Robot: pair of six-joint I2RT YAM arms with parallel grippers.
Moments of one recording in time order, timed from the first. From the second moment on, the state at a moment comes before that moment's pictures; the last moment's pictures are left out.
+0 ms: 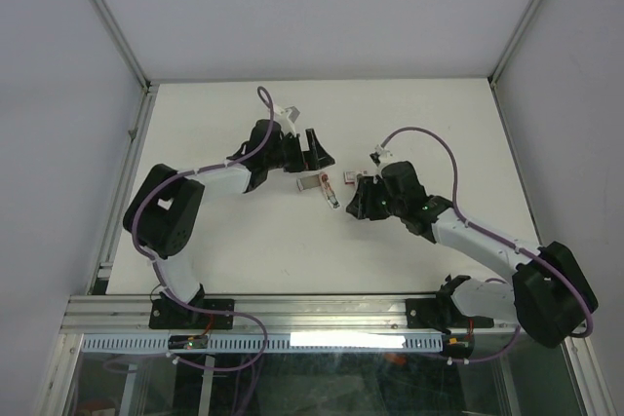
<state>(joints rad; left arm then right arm) -0.52 1.77 0.98 0.33 0.38 -0.63 0.62 1.19 0.61 -0.16 -0.12 0.51</state>
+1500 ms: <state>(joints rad) -0.71 1.73 1.00 0.24 0.34 -0.50 0.62 1.33 0.49 0.13 -0.20 0.65</state>
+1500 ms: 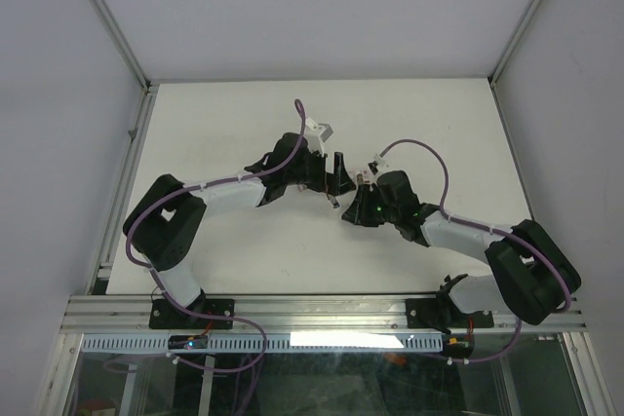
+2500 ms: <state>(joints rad) -0.48 1.30 0.68 0.22 0.17 -0.74 0.75 1.40 0.75 -0.03 0.05 0.39</state>
